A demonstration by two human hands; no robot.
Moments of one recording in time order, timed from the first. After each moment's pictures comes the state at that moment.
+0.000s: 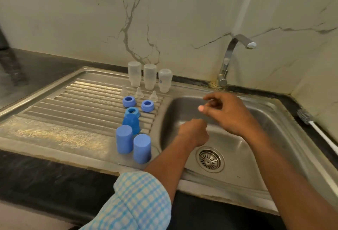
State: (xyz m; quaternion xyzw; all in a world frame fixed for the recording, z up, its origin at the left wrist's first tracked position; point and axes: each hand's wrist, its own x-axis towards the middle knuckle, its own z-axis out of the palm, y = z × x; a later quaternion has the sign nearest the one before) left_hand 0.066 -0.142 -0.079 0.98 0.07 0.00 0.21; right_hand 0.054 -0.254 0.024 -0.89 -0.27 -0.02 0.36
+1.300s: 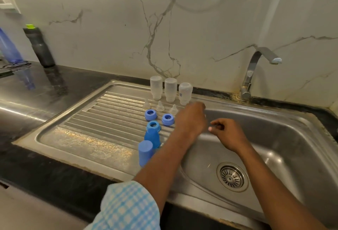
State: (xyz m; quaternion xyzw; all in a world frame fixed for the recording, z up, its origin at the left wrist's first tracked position) left_hand 0.045 -0.085 -0.001 0.93 0.16 0.19 0.26; right_hand 0.114 -0.217 -0.044 -0.88 -0.24 0.03 0.40
